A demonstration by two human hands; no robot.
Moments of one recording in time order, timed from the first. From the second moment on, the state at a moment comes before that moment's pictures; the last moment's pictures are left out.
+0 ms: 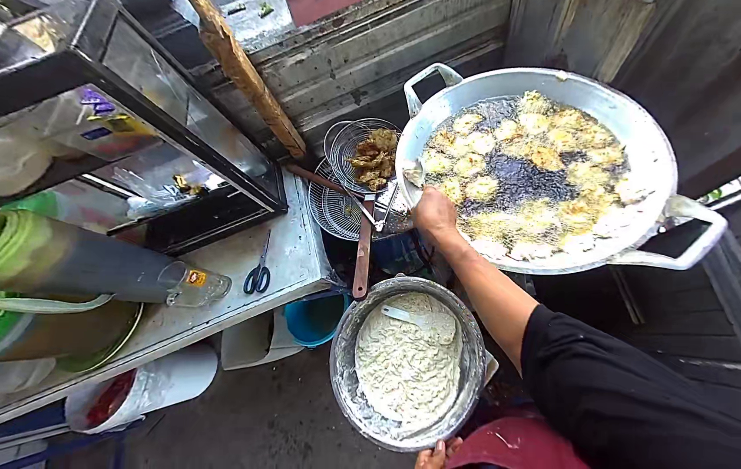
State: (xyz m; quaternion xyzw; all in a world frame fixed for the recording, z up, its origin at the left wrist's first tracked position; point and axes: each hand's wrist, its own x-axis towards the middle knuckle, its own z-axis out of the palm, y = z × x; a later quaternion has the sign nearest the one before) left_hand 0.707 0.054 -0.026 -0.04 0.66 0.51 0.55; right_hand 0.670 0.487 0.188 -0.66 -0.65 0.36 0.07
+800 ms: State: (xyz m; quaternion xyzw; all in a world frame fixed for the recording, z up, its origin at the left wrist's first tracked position) left_hand 0.728 0.087 0.015 -0.22 0.59 0.60 0.49; right_hand 0.786 0.345 0.159 -0.28 -0.90 0.25 -0.20
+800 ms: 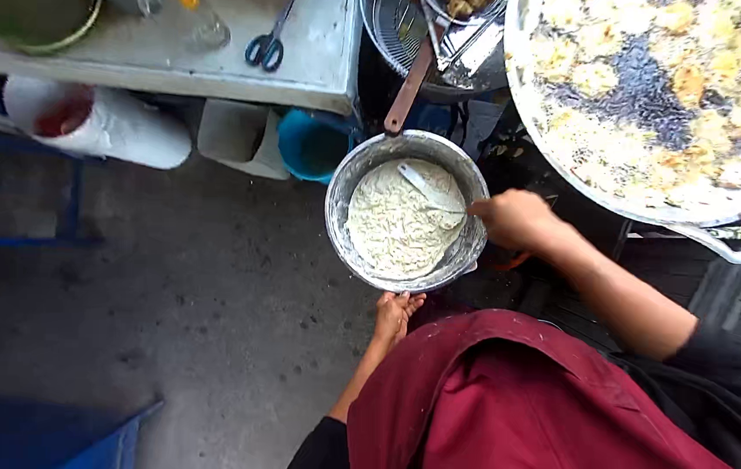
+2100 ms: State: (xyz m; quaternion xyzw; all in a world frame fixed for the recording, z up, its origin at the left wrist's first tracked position) left_hand 0.739 0.093 0.008 -0.24 0.56 0.66 0.44; right_hand 0.811 0.323 0.089 -0.13 -0.89 0.14 -0.42
